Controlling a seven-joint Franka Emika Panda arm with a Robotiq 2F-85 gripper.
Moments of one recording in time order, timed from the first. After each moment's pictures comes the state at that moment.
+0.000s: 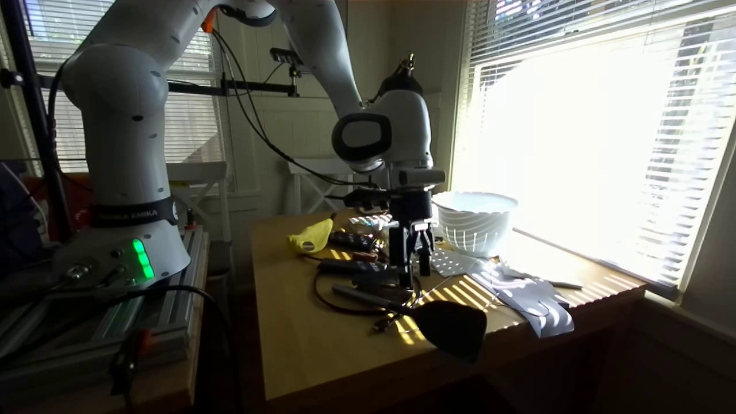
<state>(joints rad) 0.45 0.61 -0.78 -2.35 0.35 2.83 0.43</state>
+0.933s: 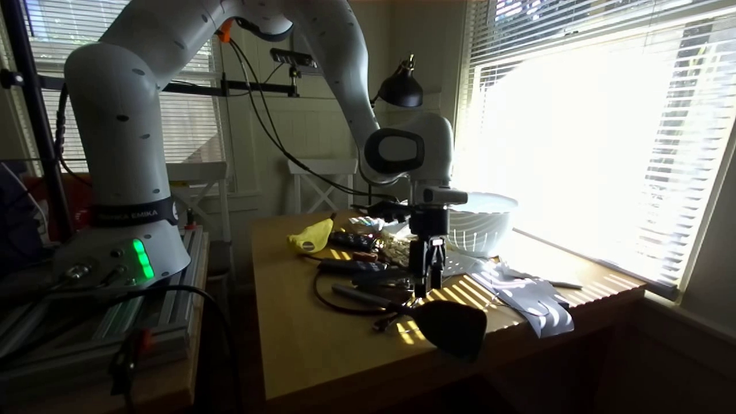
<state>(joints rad) 0.26 0.72 -0.61 -2.14 0.13 2.69 0.62</state>
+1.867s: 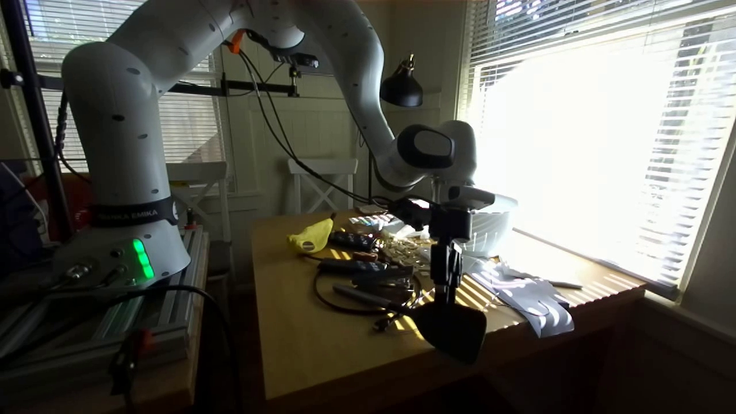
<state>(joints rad) 0.22 0.82 -0.63 -1.95 -0.11 2.45 0.77</state>
